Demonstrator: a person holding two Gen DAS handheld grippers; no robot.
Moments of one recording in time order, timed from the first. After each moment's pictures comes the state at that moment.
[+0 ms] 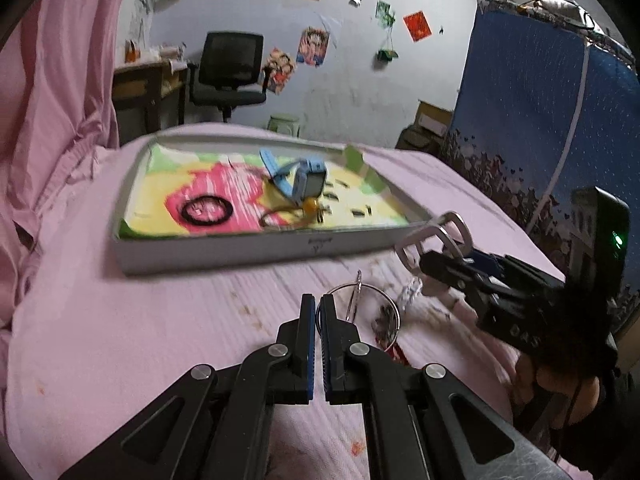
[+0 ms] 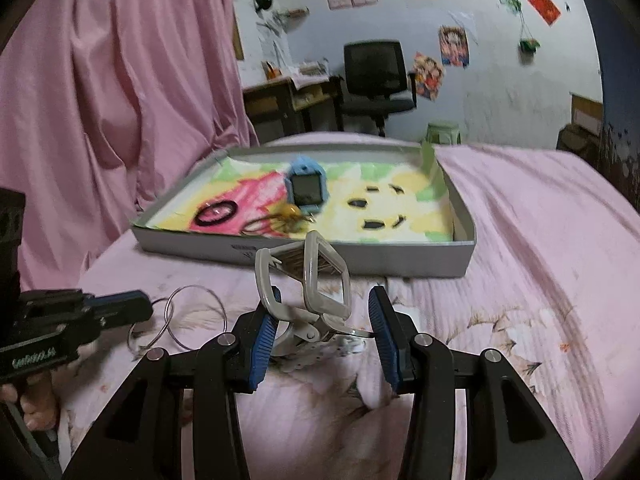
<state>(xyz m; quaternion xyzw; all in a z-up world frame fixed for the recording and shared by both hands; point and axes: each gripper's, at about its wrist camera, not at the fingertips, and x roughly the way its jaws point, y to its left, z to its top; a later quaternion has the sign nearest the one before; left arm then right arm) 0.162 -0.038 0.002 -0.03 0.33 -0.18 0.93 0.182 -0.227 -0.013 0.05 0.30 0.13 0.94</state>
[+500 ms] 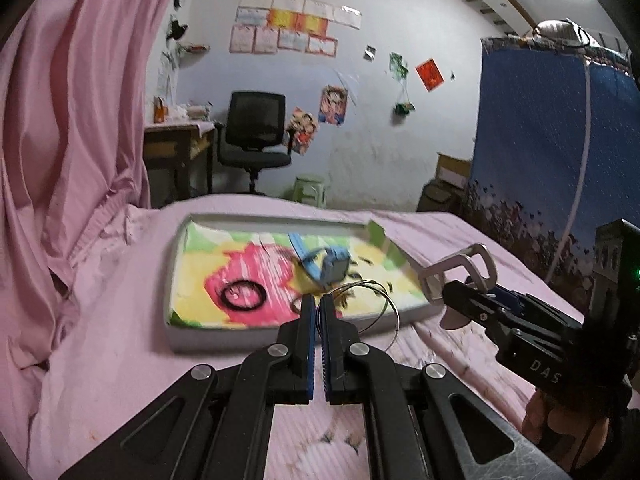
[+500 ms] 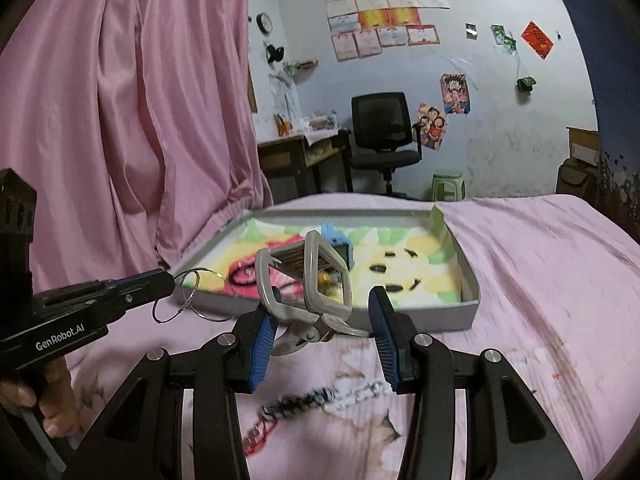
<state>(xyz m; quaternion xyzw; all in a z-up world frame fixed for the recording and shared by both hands) 0.157 -0.026 0.046 -0.03 0.22 -0.12 0.97 0.162 -0.218 0.032 0.08 0.21 0.13 0.97</state>
